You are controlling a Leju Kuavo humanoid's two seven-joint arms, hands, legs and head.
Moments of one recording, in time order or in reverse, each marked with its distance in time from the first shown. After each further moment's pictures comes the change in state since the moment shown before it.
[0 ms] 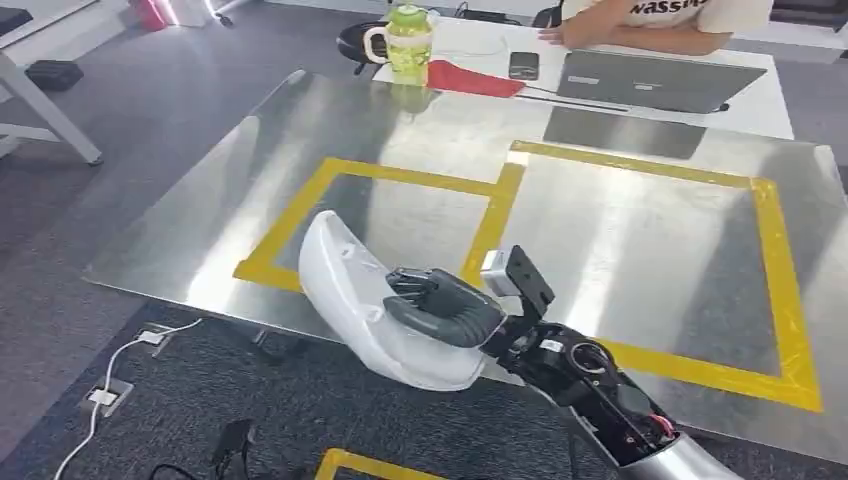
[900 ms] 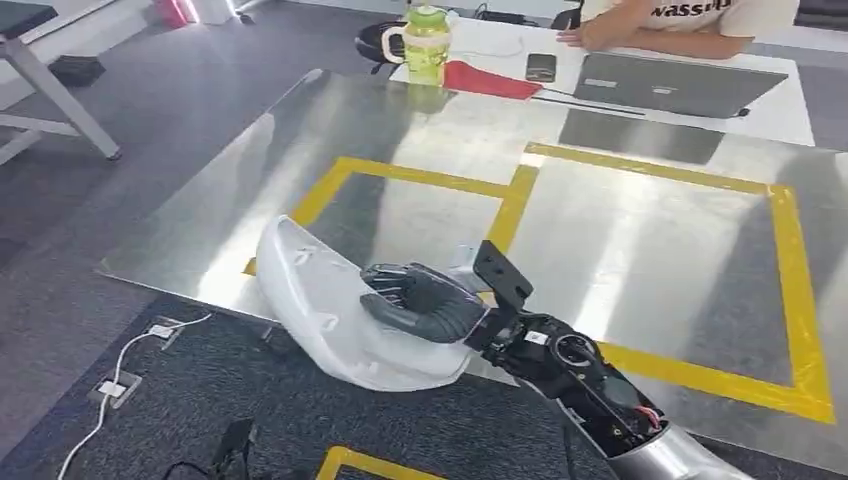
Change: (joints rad) left arm -0.013 -0.010 0.000 0.000 -0.039 0.000 0.020; right arm -0.042 0.011 0.032 -0.026 0.055 -0.031 0.033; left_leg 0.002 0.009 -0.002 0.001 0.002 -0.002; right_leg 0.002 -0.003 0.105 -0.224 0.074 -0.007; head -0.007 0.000
